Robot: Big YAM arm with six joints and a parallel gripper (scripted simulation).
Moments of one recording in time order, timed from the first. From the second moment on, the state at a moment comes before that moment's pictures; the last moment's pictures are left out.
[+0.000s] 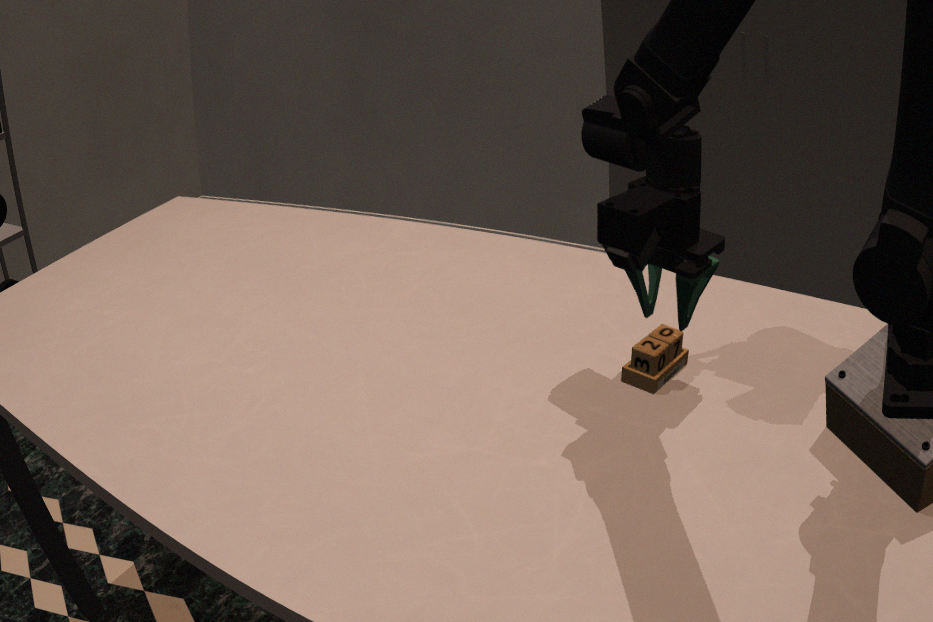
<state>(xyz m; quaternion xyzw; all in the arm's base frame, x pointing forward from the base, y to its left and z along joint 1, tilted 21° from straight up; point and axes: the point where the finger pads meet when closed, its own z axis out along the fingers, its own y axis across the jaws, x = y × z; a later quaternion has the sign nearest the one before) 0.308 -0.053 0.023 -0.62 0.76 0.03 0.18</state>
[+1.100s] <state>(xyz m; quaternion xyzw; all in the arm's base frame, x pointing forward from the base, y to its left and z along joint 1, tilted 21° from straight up) 0.314 -0.048 0.003 -0.62 0.76 0.02 0.18</state>
